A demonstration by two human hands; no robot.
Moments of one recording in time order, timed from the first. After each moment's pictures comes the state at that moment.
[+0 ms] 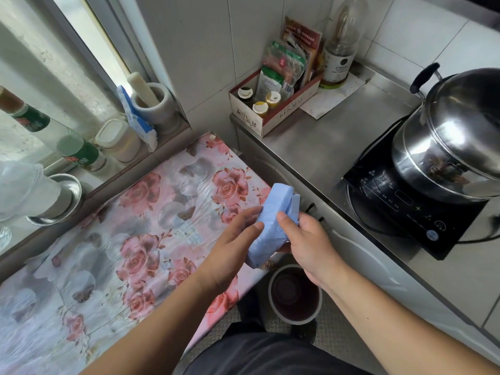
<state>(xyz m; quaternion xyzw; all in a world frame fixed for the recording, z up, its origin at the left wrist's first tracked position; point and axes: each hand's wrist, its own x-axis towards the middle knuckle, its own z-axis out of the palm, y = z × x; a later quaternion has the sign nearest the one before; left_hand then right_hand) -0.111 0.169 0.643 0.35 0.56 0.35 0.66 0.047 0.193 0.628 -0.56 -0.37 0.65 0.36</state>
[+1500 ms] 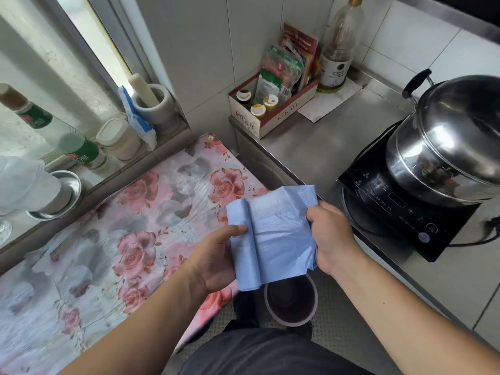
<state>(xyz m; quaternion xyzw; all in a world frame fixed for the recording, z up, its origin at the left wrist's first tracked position) -0.118 0.168 0.626 0.04 0.46 0.35 0.82 0.080 0.205 0.662 -0.60 -0.24 0.65 0.40</state>
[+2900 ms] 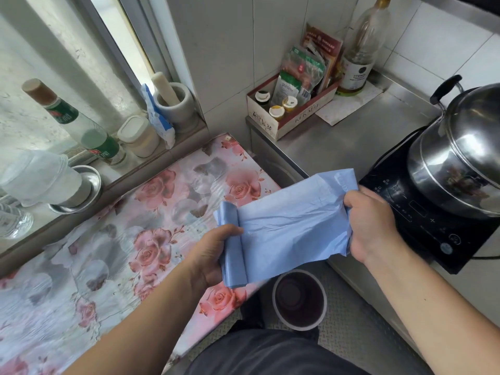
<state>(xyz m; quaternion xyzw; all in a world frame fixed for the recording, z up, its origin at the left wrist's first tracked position) -0.160 0.172 0.613 0.03 0.58 0.35 0.73 0.089 0.232 0.671 -0.62 -0.26 0.59 0.46</state>
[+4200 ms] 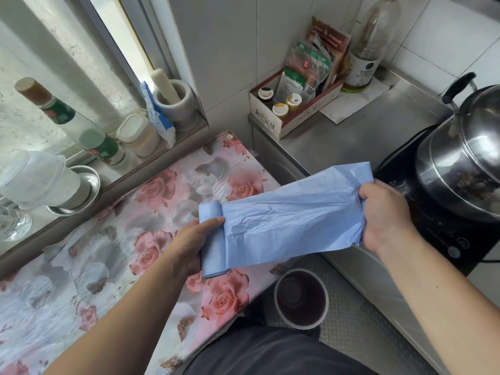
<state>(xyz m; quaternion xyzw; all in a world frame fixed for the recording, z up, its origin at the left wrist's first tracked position) -0.211 0.196 0.580 0.07 0.63 0.38 0.67 0.098 0.261 0.665 -0.67 -0.23 0.55 0.44</state>
